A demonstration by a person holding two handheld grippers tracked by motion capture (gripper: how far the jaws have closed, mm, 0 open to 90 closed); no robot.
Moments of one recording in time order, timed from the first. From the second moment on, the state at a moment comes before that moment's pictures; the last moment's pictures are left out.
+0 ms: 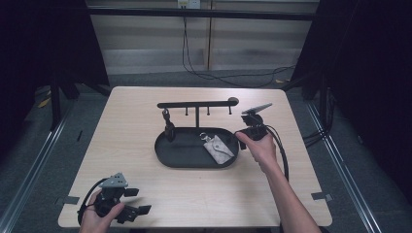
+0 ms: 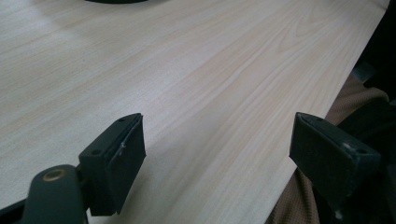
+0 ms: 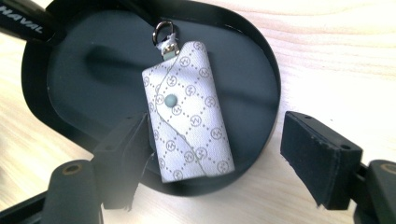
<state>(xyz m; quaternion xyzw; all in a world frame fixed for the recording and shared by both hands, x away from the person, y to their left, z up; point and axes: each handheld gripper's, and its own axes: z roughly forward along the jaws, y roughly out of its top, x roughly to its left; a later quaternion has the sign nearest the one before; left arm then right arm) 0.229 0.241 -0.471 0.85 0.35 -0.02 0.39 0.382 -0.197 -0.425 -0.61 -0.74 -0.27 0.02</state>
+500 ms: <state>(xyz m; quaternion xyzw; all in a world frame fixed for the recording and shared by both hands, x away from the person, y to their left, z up) 0.231 0.247 -0.470 0.83 0.38 -0.02 0.40 0.341 -0.225 -0.433 -0.60 -0.74 -0.31 -0.01</state>
